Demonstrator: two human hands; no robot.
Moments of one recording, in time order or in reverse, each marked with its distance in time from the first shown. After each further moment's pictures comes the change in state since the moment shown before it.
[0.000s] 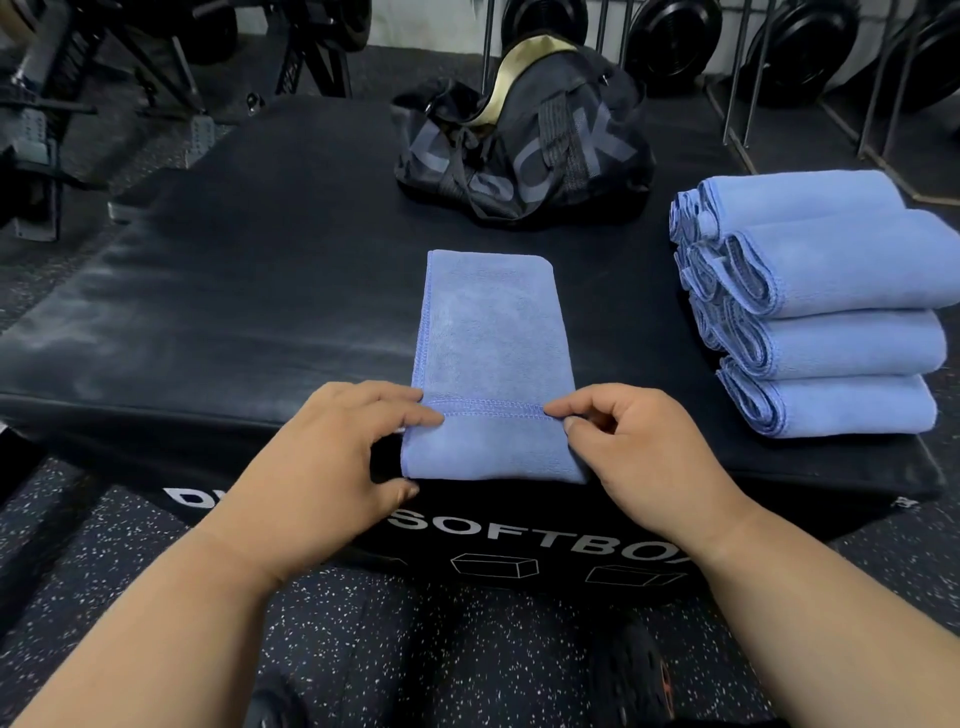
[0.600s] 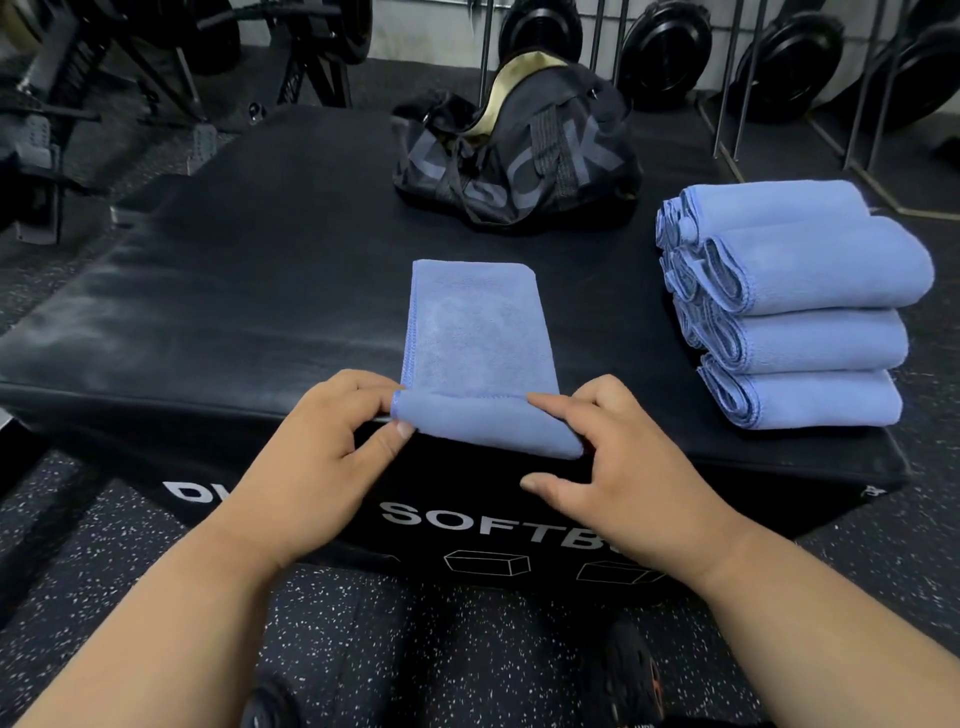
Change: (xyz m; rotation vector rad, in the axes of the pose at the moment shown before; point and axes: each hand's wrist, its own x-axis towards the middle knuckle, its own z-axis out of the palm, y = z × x) left_hand -0.005 0.008 0.005 -0.321 0.129 -0.045; right_hand -0.029 0.003 -0.006 -0.339 -0.125 -0.241
